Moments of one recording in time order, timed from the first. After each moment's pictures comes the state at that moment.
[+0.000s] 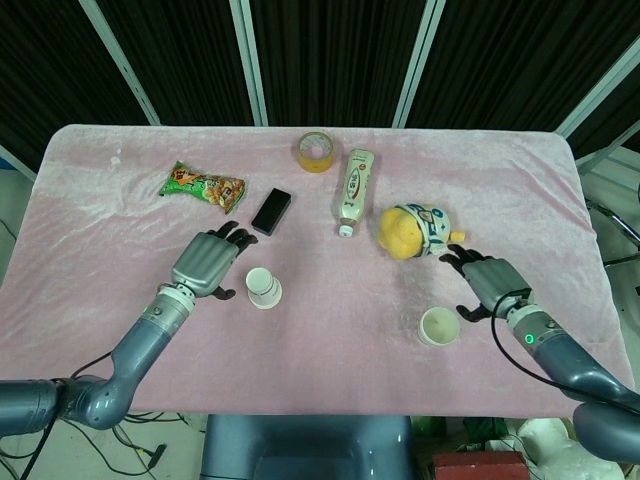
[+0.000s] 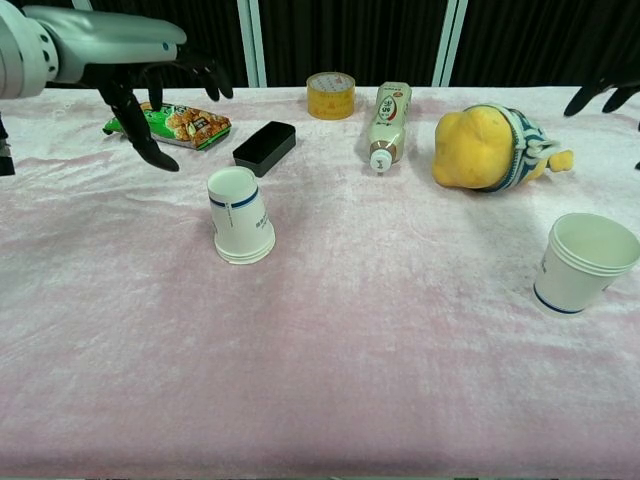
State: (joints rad) left arm -0.99 -1.24 -0.09 -1.88 0.77 1.05 0.59; right arm 0.87 -0.77 0.00 -1.95 -0.87 0.67 -0.11
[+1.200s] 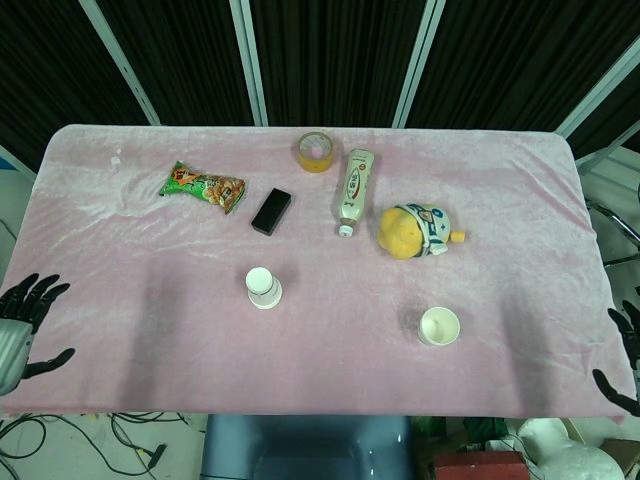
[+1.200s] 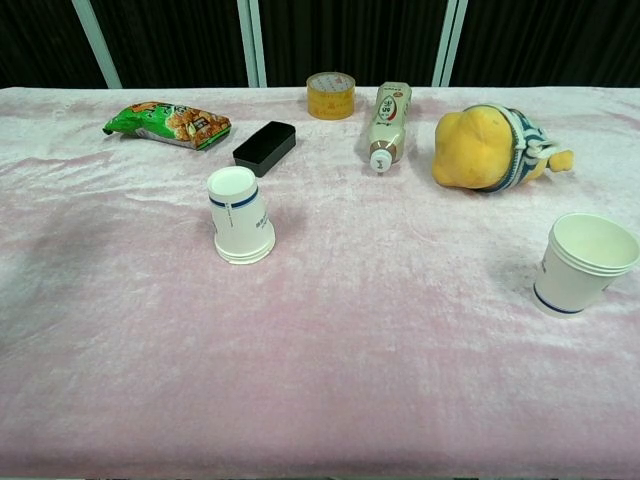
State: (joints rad) left arm -0.22 -1.10 0.18 -1.54 1.51 1.65 -0.05; right arm 0.03 -1.06 -0.08 -1.37 -1.51 1.63 0.22
